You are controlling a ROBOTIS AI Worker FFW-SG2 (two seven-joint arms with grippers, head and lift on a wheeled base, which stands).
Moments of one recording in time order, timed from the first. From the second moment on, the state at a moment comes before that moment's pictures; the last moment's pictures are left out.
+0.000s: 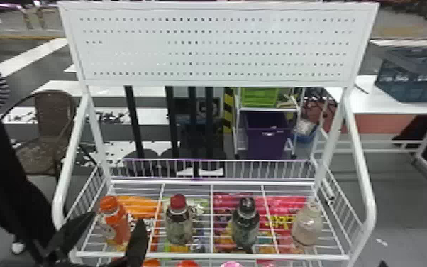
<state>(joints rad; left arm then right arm) 0.63 0.24 -0.06 -2.36 0.13 0.17 0.10 0.94 -0.10 -0.19 -2.41 -0.18 -0.08 0.15</state>
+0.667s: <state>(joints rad) 0.63 0.24 -0.06 -2.36 0.13 0.18 0.10 0.94 -0.09 -0.20 -2.41 -0.18 -0.08 0.16</state>
